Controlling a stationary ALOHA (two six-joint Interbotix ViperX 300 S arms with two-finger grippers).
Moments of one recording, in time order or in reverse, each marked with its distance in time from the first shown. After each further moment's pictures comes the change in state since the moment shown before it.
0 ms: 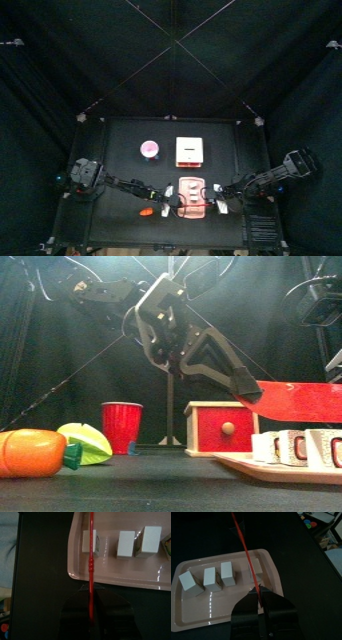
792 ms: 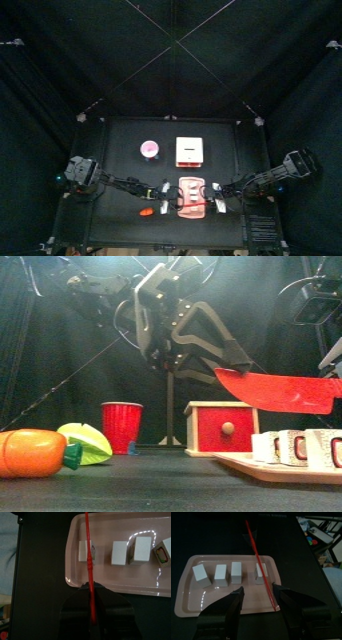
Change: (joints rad) left arm 0.011 -0.089 0.084 -0.181 -0.046 -0.003; right arm -0.018 0.000 -0.009 -0.002 -0.017 -0.002
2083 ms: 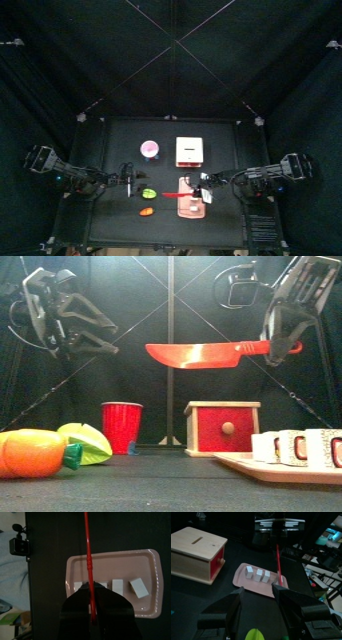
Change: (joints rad) left arm -0.038 -0.630 0.666 -0.264 -0.391 0.003; right arm -0.287 0.087 -0.382 -0.034 0.436 0.003
